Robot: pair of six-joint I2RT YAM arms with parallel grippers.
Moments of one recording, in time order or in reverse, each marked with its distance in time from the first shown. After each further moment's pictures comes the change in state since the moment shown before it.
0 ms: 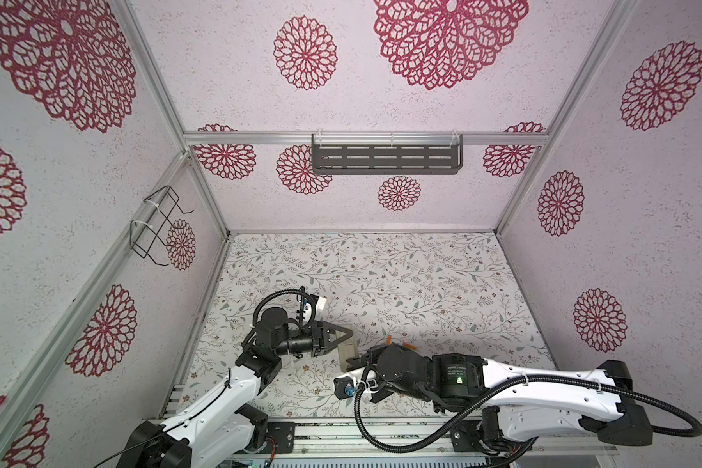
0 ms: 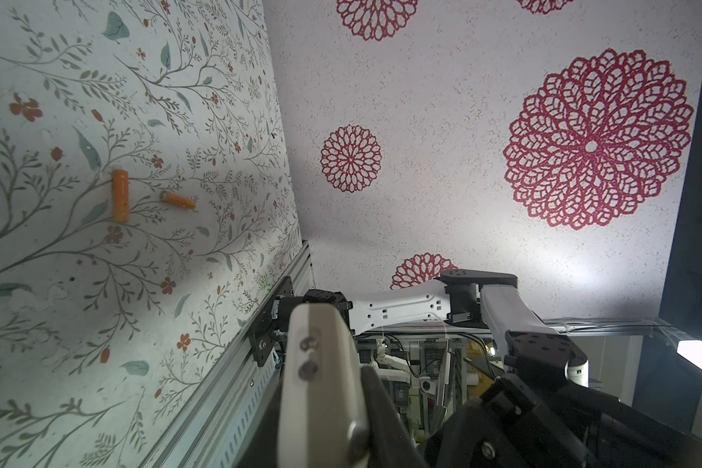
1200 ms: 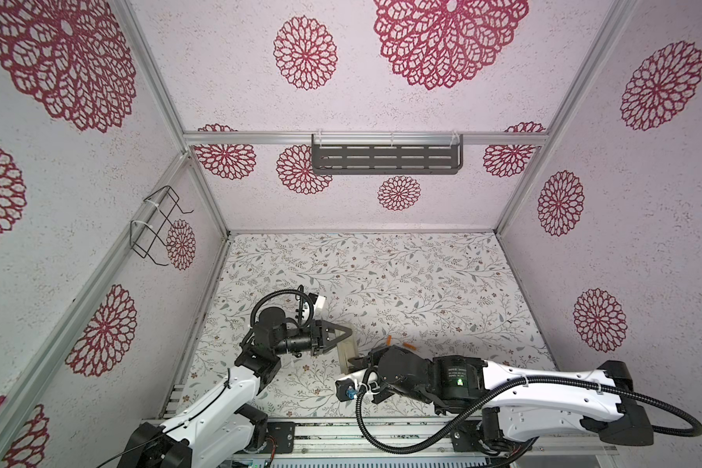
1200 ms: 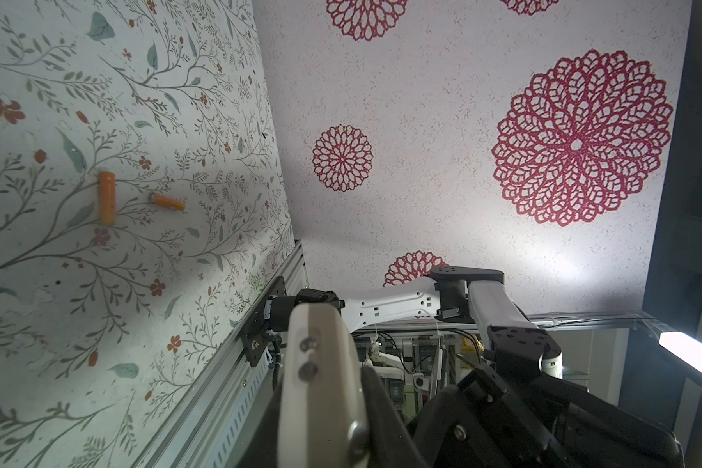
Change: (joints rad) left arm 0.014 -0.002 0.000 0.027 0.024 -0.022; right arm 0.006 -0.011 -0.020 0.011 0.026 -0.023
